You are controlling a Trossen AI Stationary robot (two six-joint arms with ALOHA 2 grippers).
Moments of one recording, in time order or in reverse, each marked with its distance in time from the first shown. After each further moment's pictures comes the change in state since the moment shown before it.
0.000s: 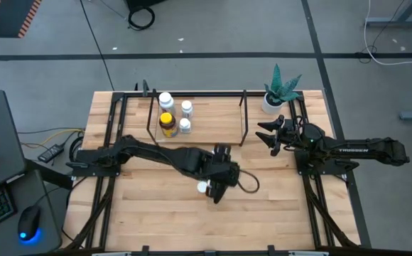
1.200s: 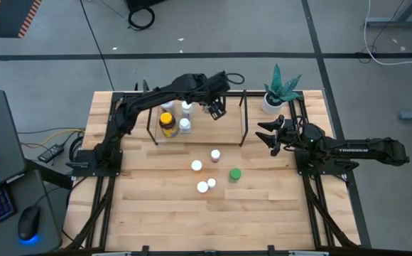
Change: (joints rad) left arm 0.571 -0.004 -0.033 0.023 0.040 -0.243; right arm 0.000 0.000 0.000 0.000 0.000 0.000
